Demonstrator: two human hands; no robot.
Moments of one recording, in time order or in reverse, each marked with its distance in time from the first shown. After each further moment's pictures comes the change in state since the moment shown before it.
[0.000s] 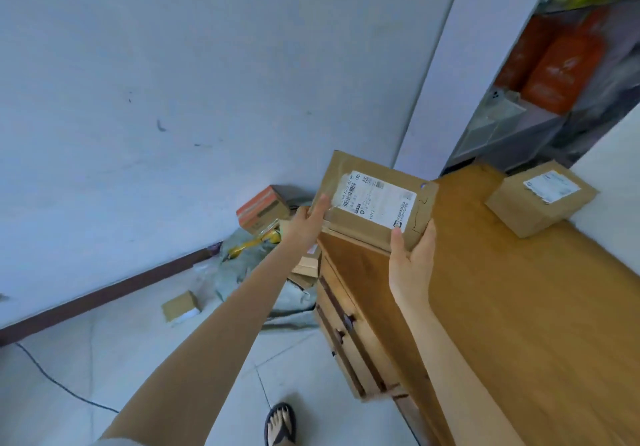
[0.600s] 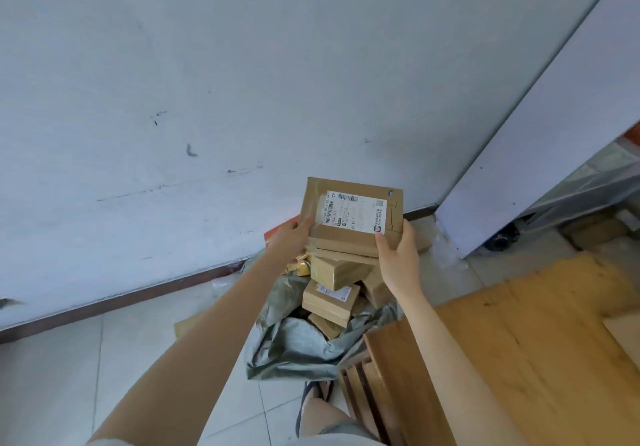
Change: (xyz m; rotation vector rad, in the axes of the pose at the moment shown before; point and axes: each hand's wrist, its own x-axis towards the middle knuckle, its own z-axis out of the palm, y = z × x) left_hand 0.228 0.029 -0.140 0.124 0.109 -0.179; right_hand 0.191 0.004 0.236 -0.218 -0.371 0.072
